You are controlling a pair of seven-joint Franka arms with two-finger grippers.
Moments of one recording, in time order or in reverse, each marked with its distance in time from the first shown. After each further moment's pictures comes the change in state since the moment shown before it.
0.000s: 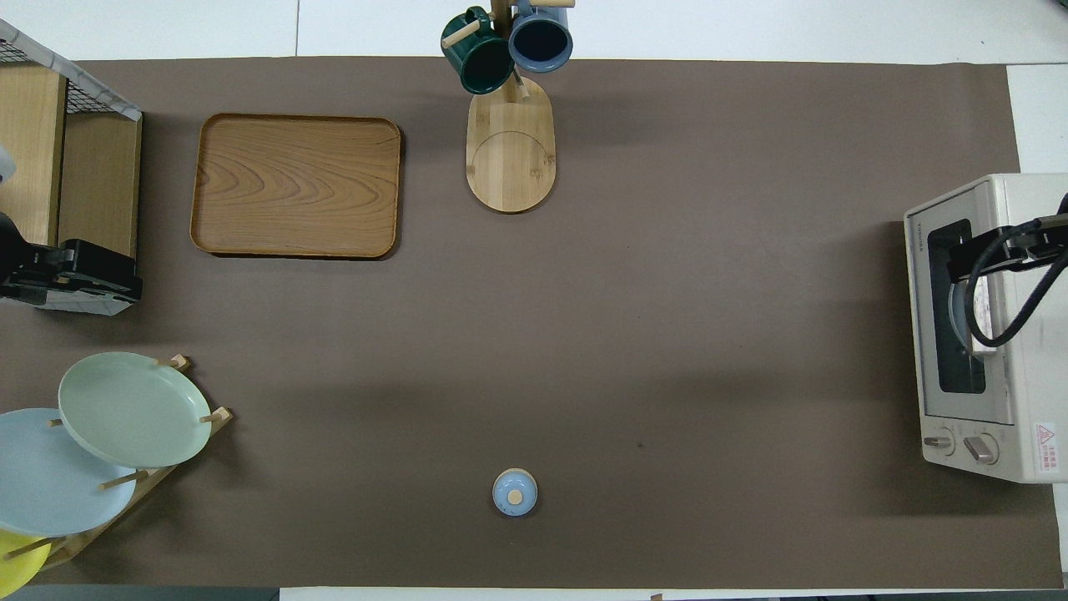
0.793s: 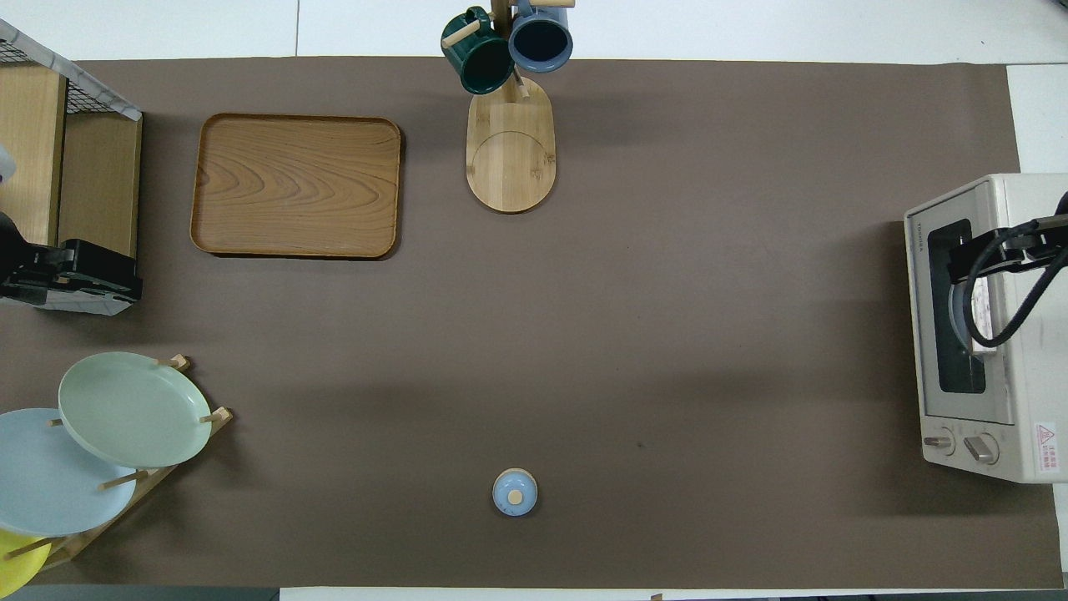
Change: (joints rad) left arm 0.000 0.000 0.000 0.000 0.000 0.000 0.000; right arm 0.000 0.000 0.000 -0.014 0.000 0.023 0.000
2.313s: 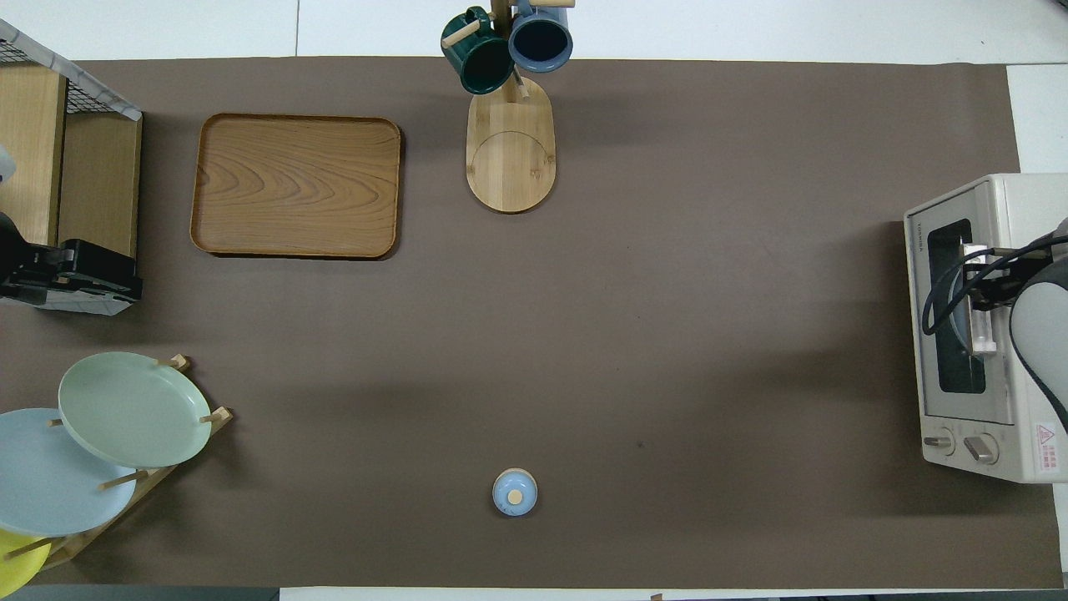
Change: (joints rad) left arm 0.000 0.000 0.000 0.000 0.000 0.000 0.000; right arm -0.131 -0.029 -0.012 -0.361 -0.061 0.323 0.184
